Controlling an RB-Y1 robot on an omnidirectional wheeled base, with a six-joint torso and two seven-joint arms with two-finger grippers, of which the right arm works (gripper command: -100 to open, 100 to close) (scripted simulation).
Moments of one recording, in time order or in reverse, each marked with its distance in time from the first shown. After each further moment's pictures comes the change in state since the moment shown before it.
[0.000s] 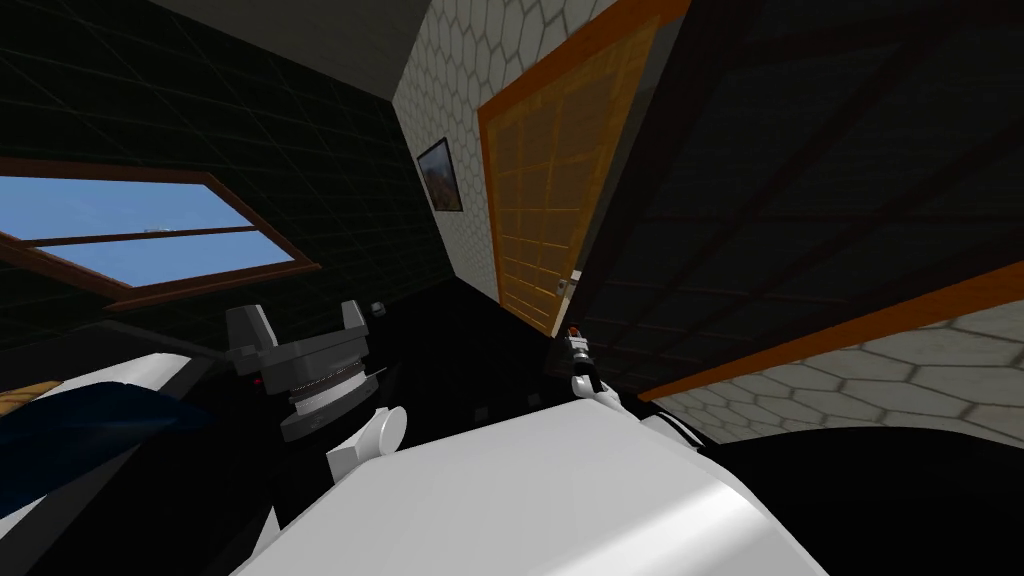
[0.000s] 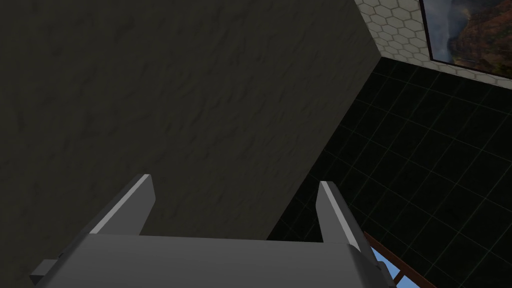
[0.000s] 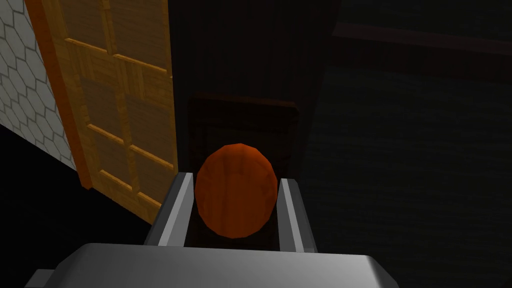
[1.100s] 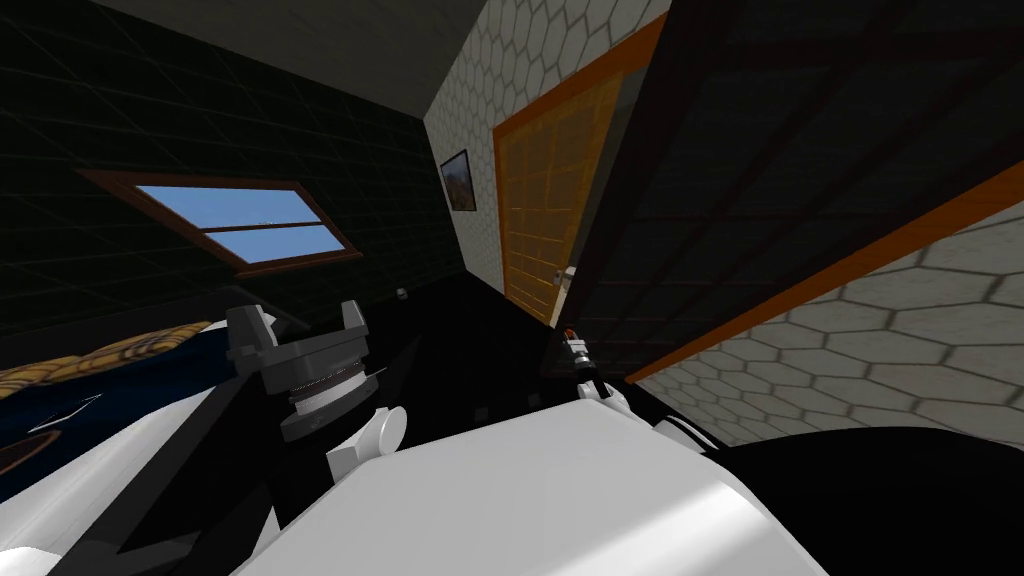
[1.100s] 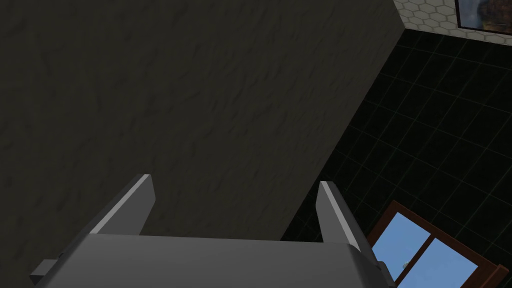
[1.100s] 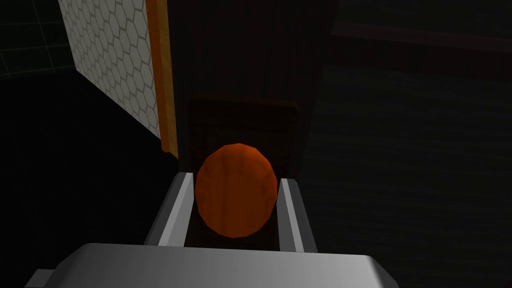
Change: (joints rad) arm 0.049 -0.072 0.129 -0.035 0.070 -0.032 -0.129
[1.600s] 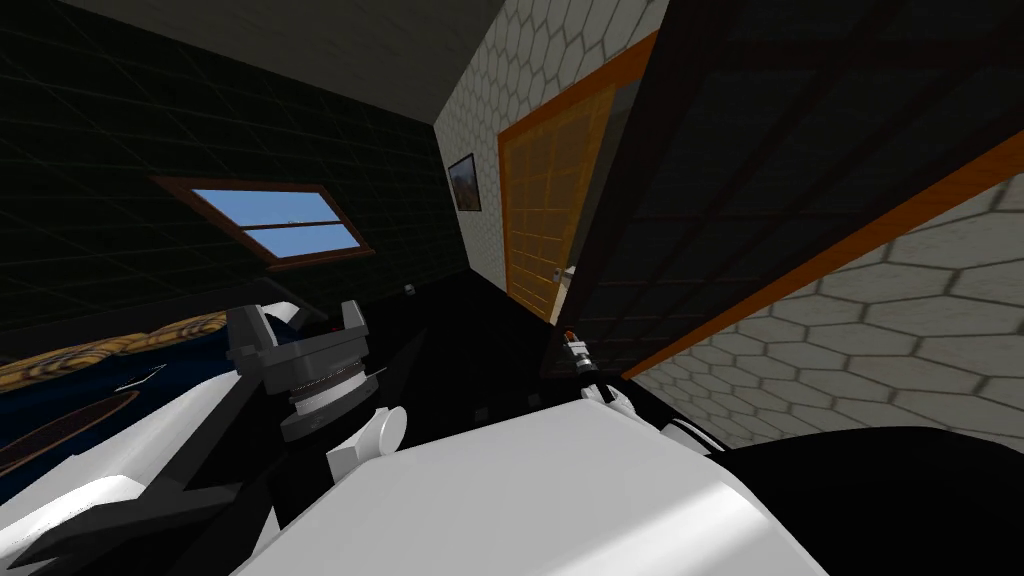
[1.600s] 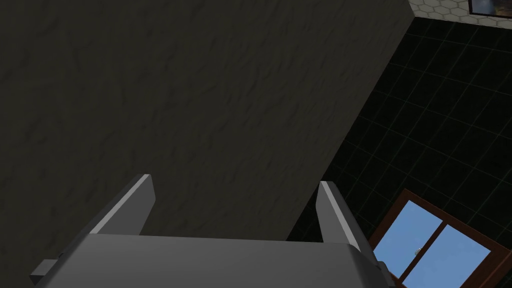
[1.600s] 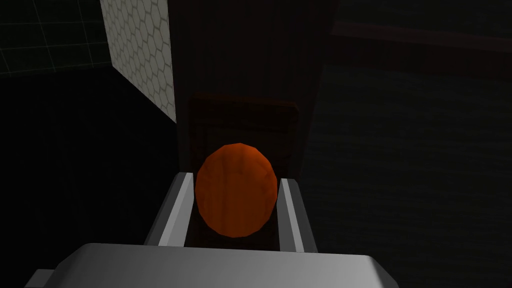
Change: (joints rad) arm 0.026 -0.031 0.044 -0.012 0.023 -0.026 -0.045
